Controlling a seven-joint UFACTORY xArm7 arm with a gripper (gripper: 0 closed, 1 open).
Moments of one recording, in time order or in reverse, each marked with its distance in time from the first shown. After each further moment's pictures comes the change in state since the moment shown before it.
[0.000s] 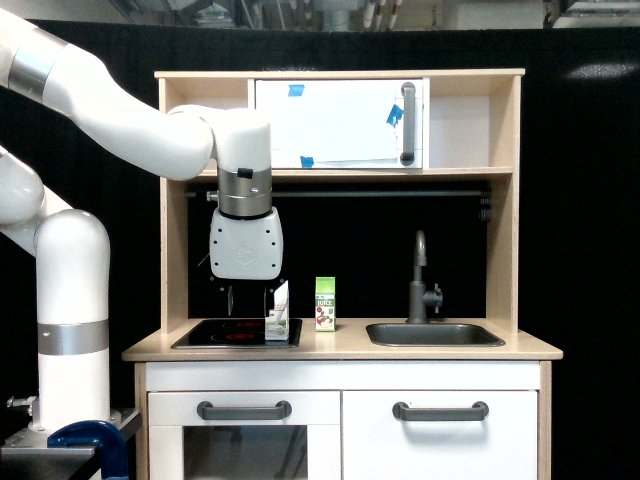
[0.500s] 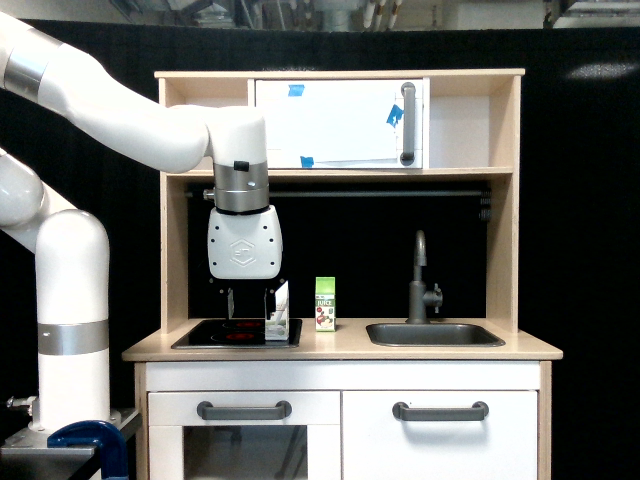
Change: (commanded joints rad) arm -0.067 -0.043 0.090 -0.032 -0.093 -0.002 0.067
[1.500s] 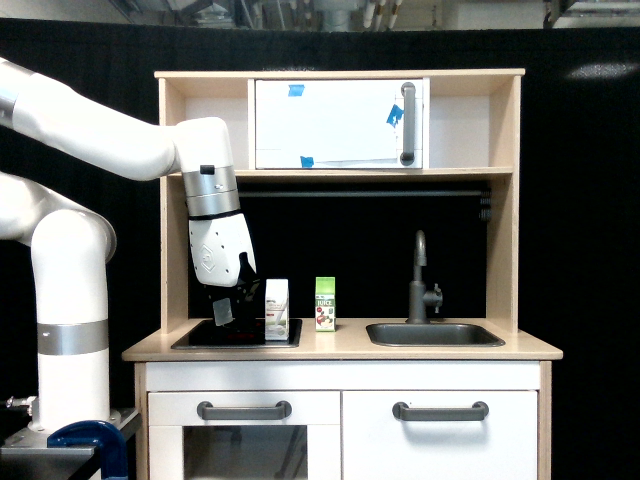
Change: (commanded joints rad) arm -0.253 -0.178 0.272 -0.190 0.034 -0.075 0.663
